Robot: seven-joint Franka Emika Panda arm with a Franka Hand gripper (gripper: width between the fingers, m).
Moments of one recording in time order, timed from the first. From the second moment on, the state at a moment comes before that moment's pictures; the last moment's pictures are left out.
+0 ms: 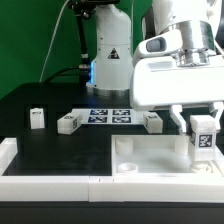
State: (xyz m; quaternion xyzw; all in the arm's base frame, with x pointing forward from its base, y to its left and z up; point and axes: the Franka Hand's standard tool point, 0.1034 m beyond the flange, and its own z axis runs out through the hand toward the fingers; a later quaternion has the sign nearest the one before) arm 0.617 0.113 0.077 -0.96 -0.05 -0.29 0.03
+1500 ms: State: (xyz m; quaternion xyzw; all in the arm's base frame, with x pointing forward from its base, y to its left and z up) arm 0.626 0.101 0.097 -0.96 -0.05 -0.27 0.03
